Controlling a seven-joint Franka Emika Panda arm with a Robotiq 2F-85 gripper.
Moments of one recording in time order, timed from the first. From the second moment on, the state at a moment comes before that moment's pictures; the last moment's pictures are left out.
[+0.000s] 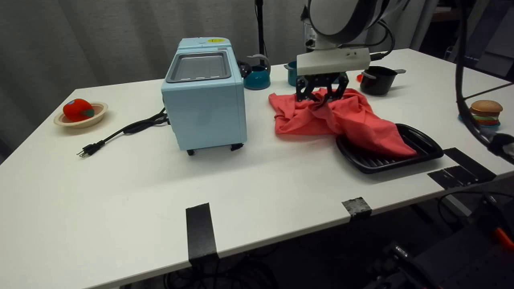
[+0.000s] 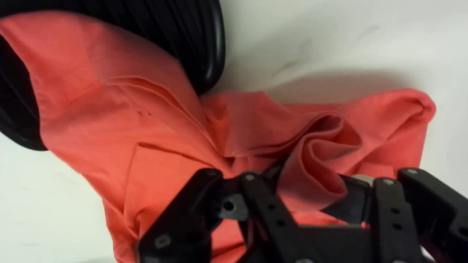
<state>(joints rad) 0.20 0.26 -0.09 -2.22 -0.27 2.55 0.86</state>
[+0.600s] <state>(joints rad) 0.20 0.44 -0.12 -1.90 -0.27 2.55 1.12</state>
